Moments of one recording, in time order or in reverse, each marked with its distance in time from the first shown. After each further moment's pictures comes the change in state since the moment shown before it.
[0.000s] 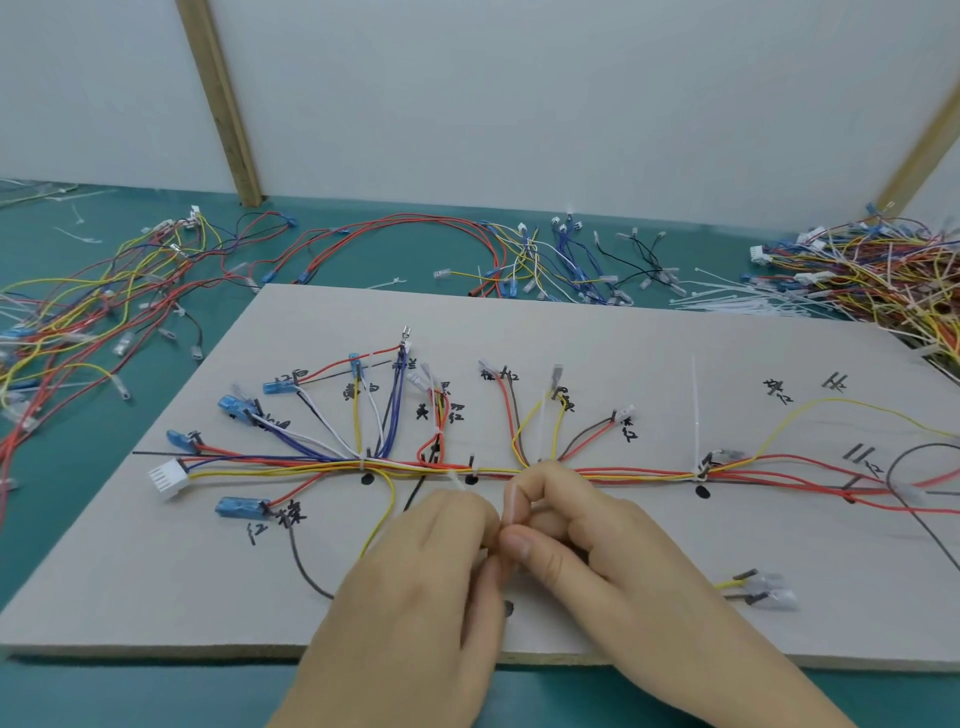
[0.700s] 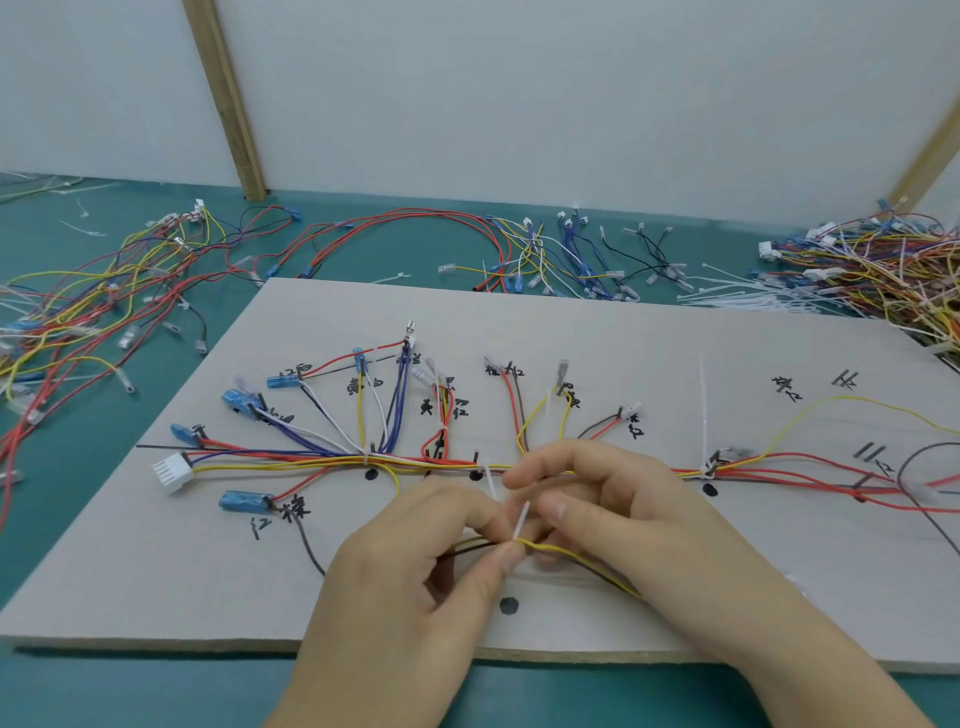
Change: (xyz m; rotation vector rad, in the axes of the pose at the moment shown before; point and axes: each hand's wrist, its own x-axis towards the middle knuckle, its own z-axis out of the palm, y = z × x) left_hand -0.018 0.003 -0.019 -0.290 0.181 0.051; right_hand 0.008 -0.001 -0.017 0.477 -0.001 0.169
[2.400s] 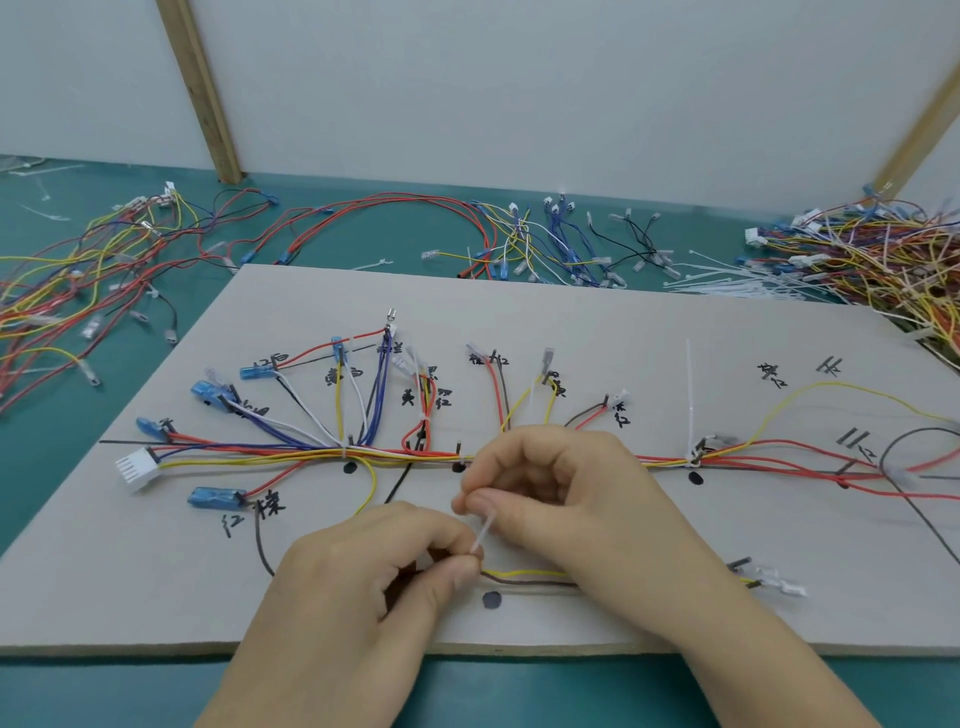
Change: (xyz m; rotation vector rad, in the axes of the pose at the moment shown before) left_hand 0.000 -0.006 -0.013 0.148 -0.092 -0.004; right_hand 0.013 -0.006 0.016 -0.282 0.107 -0.027
